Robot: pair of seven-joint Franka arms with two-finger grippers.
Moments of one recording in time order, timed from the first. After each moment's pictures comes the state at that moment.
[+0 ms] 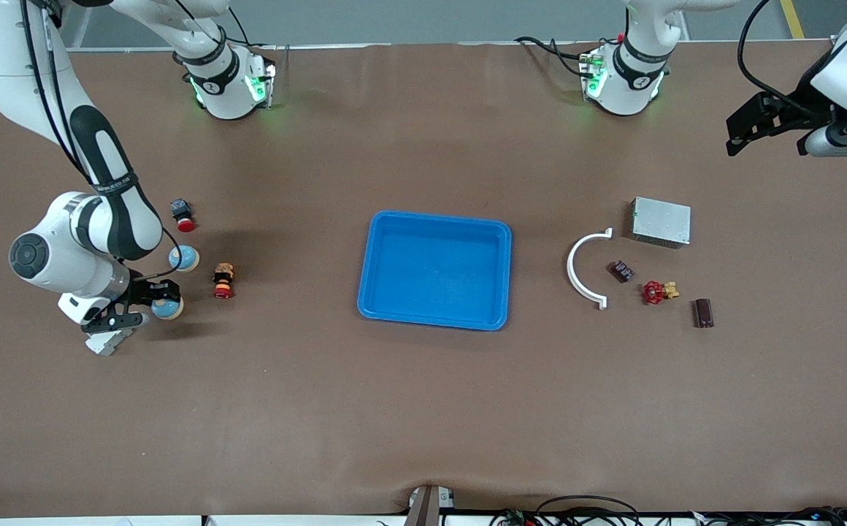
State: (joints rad) left arm -0.05 -0.09 -0.10 -1.55 0.01 1.44 -0.13; right arm -0.05 0.51 -0.10 -2.03 0.13 2.46 -0.38
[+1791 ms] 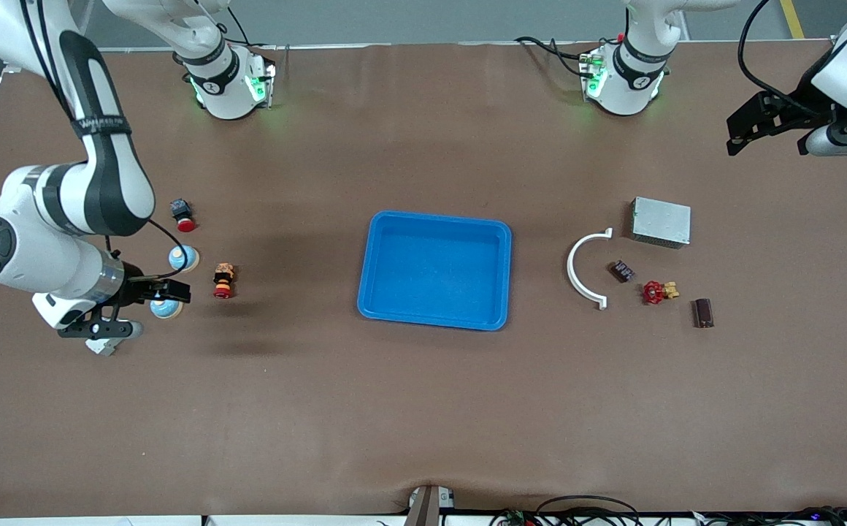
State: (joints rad) left arm -0.05 -0.09 -0.10 -1.55 0.01 1.44 -0.13; right arm 0.12 0.33 -0.07 -1.73 0.08 1.96 0.02
